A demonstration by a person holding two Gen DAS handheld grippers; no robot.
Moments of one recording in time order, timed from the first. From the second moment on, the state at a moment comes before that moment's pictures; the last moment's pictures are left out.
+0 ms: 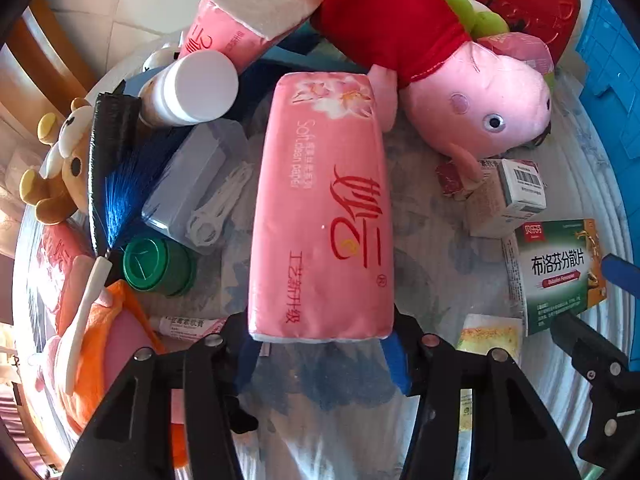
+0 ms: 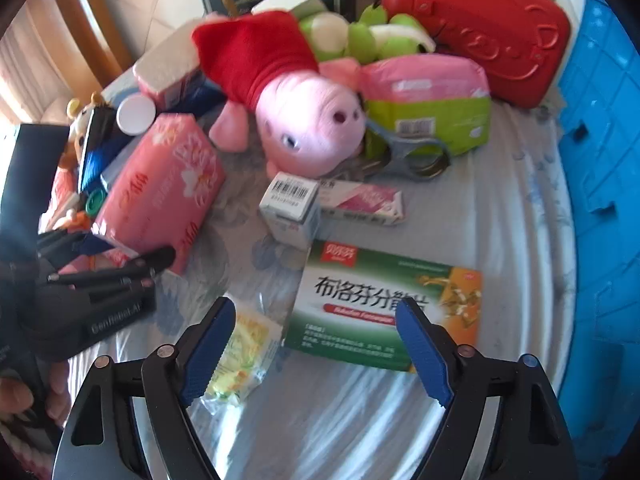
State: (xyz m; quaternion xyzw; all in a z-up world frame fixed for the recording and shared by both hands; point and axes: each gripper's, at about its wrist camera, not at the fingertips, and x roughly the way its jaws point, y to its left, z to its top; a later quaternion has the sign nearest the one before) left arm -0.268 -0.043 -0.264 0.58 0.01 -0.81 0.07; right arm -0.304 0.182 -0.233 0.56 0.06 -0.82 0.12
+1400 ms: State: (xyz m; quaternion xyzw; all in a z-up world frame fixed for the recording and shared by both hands) left arm -0.236 -0.049 -0.255 0.56 -0.02 -0.82 0.06; right arm -0.269 0.133 -0.269 0.60 0.03 -0.79 0.14
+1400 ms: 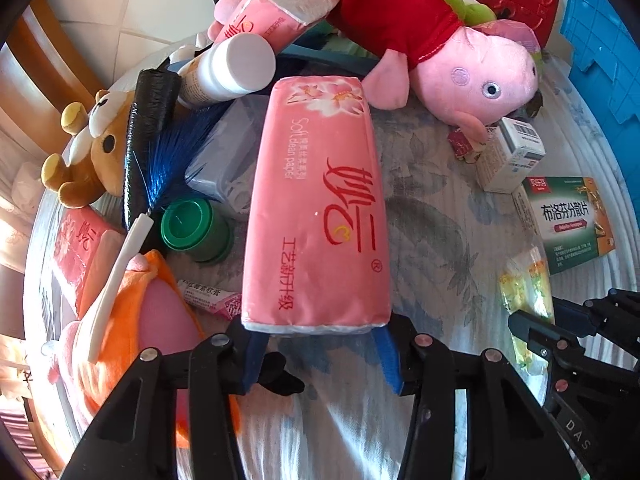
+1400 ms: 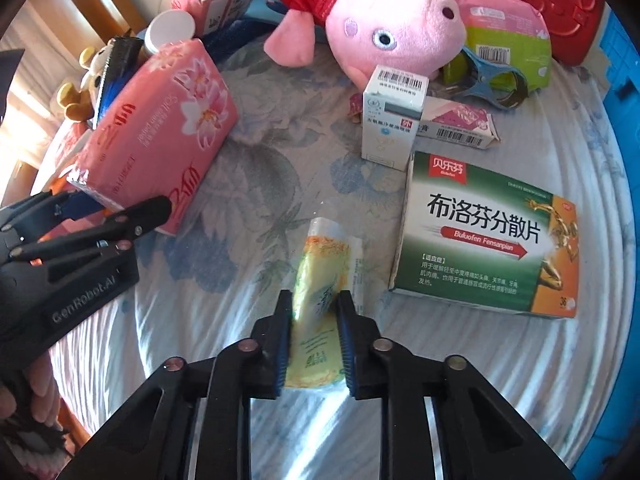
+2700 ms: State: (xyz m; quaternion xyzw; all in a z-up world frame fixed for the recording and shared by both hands) left arm -0.090 0.233 0.015 0.26 -0.10 -0.94 -0.17; right arm -0.041 0.400 0.037 0.19 -0.03 -0.98 -0.10
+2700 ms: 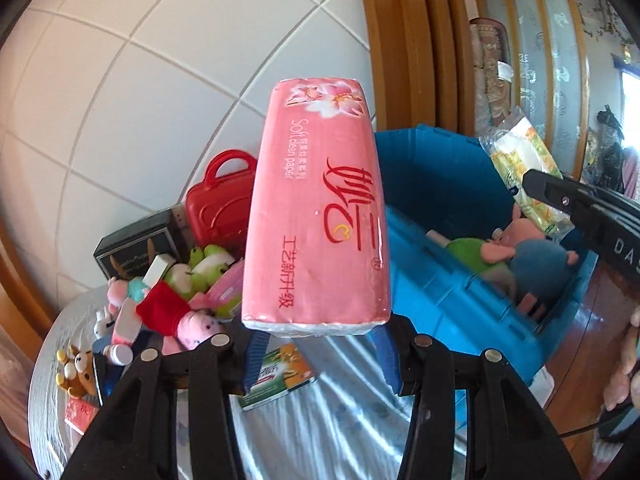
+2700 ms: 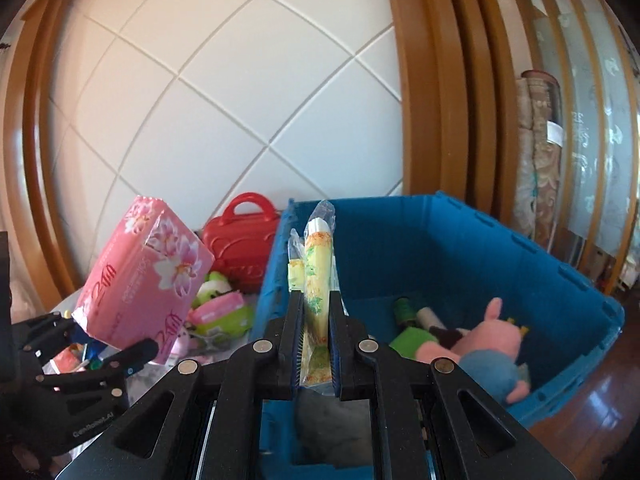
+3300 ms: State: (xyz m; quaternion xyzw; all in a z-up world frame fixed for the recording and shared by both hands) left arm -0.122 0.371 0.014 0.32 -0.11 -0.91 -0.24; right arm -0.029 0.536 0.029 0.21 -0.07 -0.96 -0.16
